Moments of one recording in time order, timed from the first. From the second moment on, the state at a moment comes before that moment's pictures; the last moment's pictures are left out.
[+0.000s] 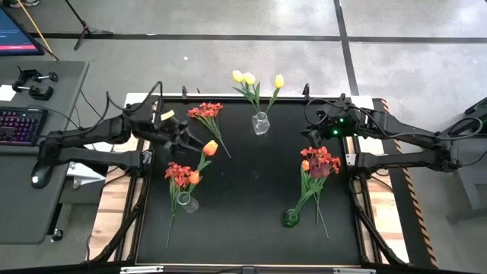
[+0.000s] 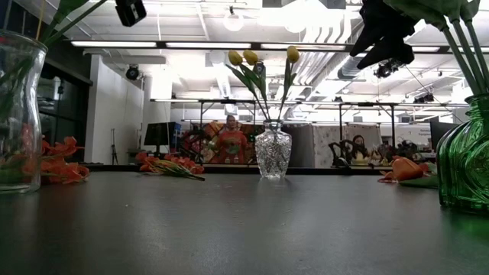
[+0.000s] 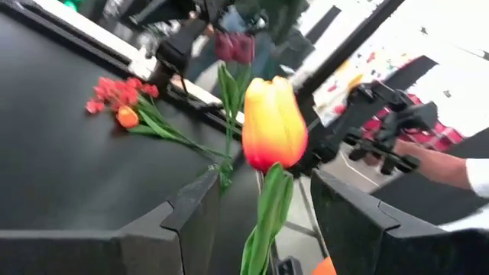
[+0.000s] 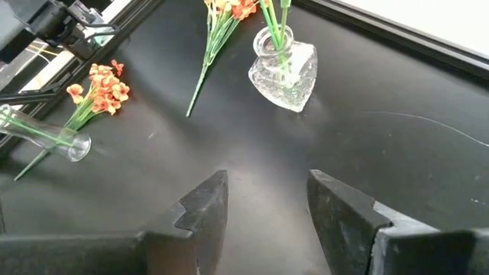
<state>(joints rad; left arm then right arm) 0.19 0.79 0.83 -0.24 0.43 -0.56 -0.30 0.88 0.94 -0.78 0.05 0.53</state>
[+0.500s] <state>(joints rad) 0.25 0.88 0.83 -0.14 0.70 -0.60 -0.30 0.88 0.94 -0.79 0.04 0.53</state>
